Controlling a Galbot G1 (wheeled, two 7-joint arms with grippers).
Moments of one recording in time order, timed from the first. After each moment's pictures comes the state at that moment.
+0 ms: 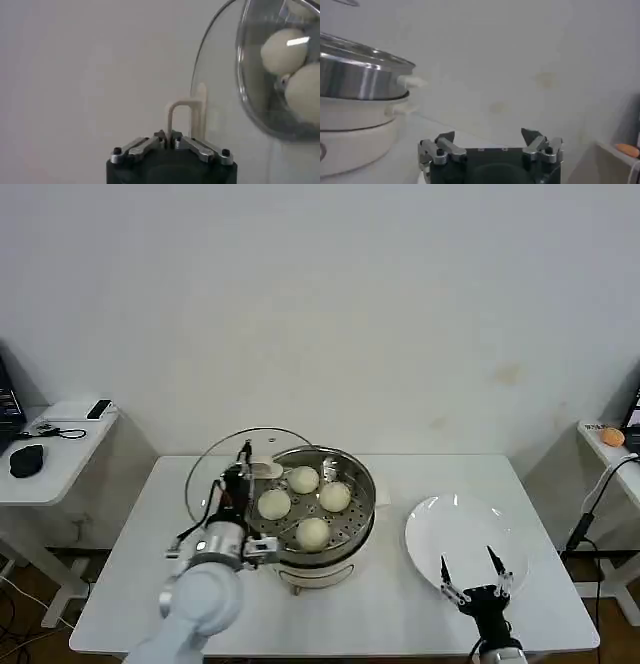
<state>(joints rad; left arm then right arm) 1.03 -1.21 -0.10 -2.05 1.34 0.52 0.33 -1.66 1.53 0.74 1.95 -0.18 0.23 -0.13</state>
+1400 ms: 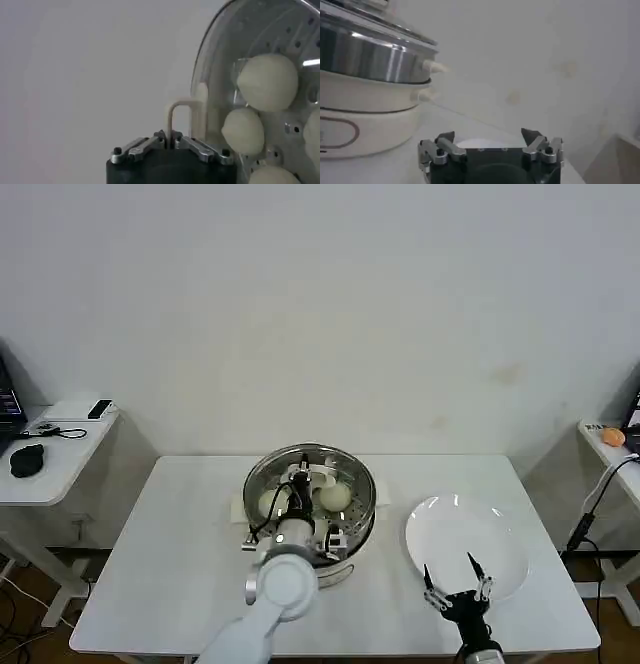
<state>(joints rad) 0.93 -1.39 0.07 -1.85 1.53 0.57 0.42 -1.64 1.54 0.68 1.89 -0.23 0.23 -0.12</state>
